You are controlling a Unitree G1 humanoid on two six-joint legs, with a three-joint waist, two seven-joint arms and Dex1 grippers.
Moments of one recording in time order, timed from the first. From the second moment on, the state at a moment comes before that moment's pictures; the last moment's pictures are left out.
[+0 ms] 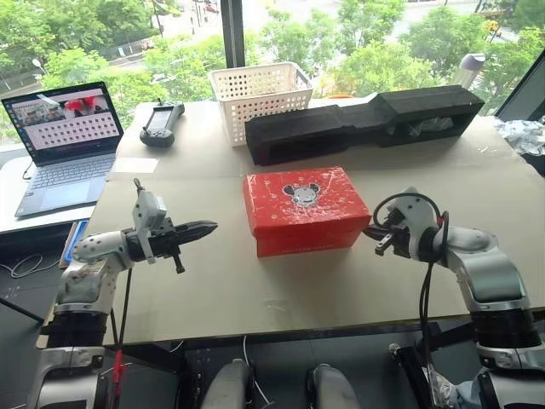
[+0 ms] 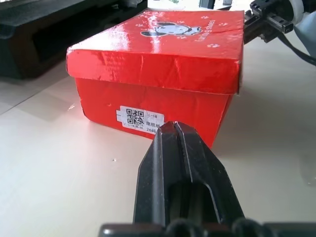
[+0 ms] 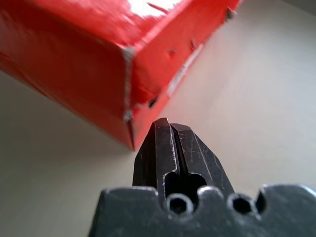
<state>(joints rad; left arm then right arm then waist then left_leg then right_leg) -0.35 0.67 0.19 0.09 -0.50 0.30 -1.21 -0.44 -0.66 -0.04 -0.16 0.20 0.84 0.86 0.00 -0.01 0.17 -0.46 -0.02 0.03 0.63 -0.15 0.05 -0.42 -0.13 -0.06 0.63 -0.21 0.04</state>
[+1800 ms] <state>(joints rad) -0.17 0.72 0.24 -0.18 -0.63 0.41 -1.07 -0.66 -0.23 -0.07 -0.26 0.35 1.12 0.29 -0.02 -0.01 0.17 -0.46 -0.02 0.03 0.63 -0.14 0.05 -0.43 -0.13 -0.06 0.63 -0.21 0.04</state>
